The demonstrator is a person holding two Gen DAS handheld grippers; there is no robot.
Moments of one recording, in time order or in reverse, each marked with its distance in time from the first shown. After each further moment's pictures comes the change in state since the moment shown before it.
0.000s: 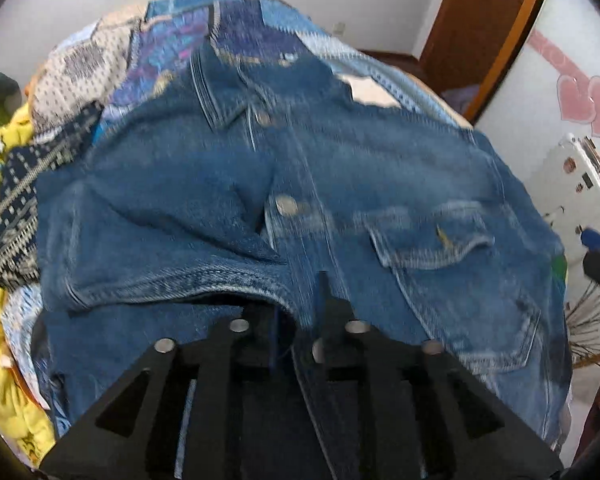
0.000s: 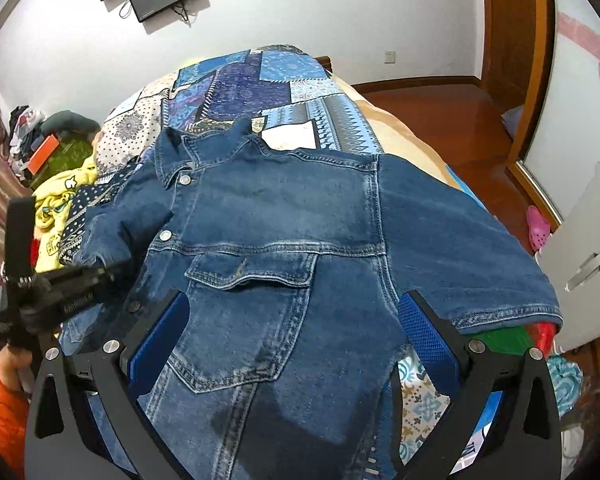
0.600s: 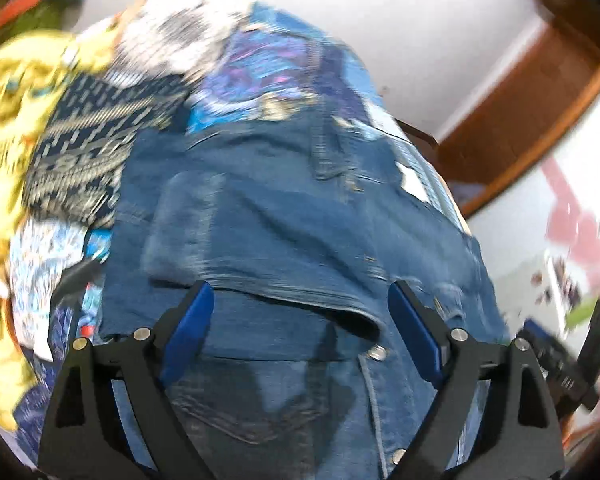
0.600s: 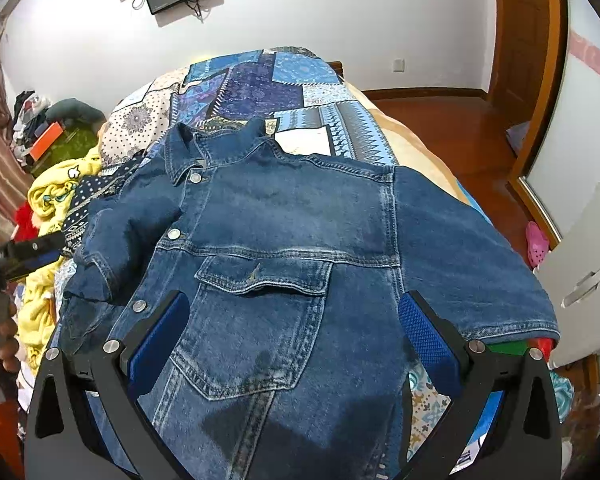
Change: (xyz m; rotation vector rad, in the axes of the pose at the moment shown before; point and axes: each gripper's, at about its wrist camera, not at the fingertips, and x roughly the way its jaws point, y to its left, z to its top) left arm -0.071 0.125 -0.010 -0.405 -0.130 -0.122; right arm 0.006 0.016 0.005 -0.057 -0.005 -0.009
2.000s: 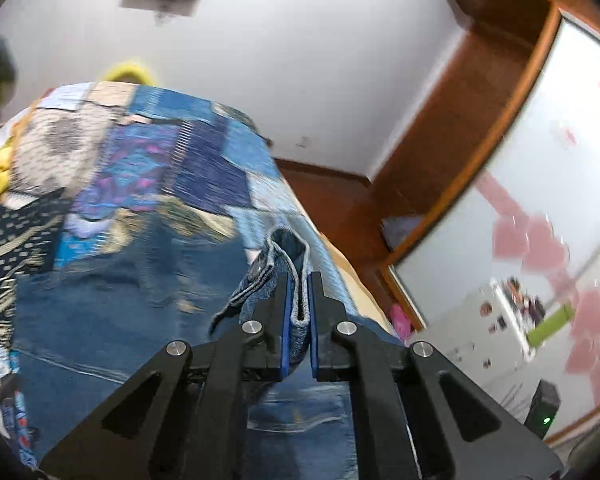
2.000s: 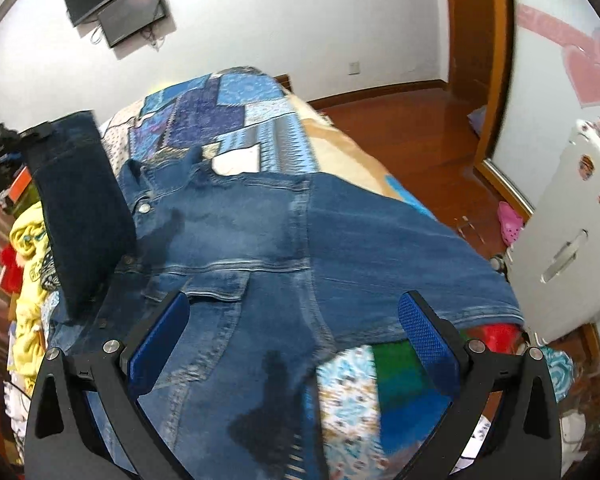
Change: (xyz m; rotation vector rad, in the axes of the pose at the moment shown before) left arm 0.014 -0.192 0.055 0.238 -0.179 -0.178; right arm -0.034 -0.074 -0.007 0.142 -0.051 -0.077
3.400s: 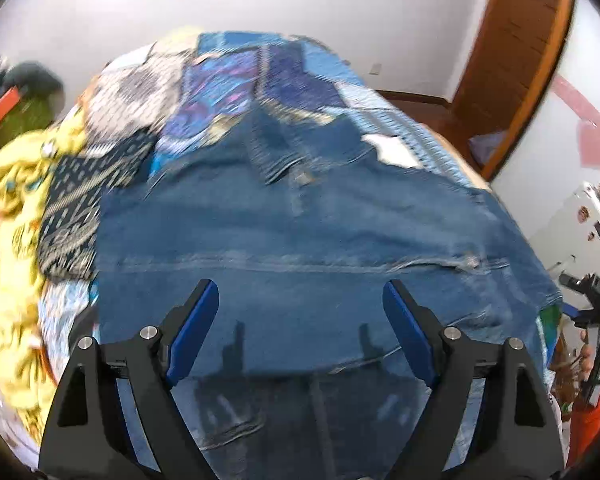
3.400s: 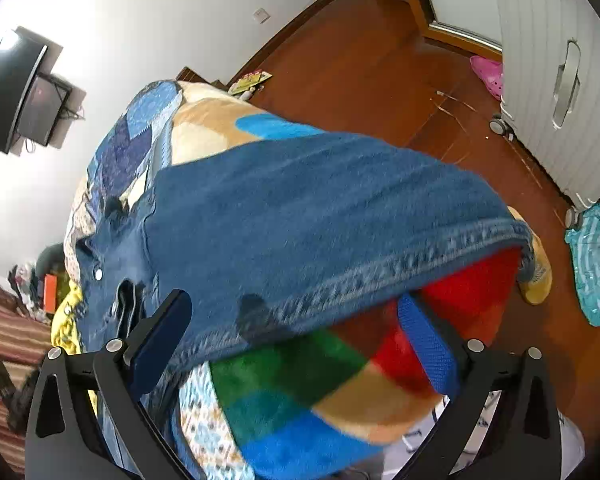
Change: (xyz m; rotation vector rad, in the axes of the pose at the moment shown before) left arm -0.023 0.060 -0.101 0.085 0.200 0.383; right arm 0.069 -0.164 -0.028 0.504 0.166 0.176
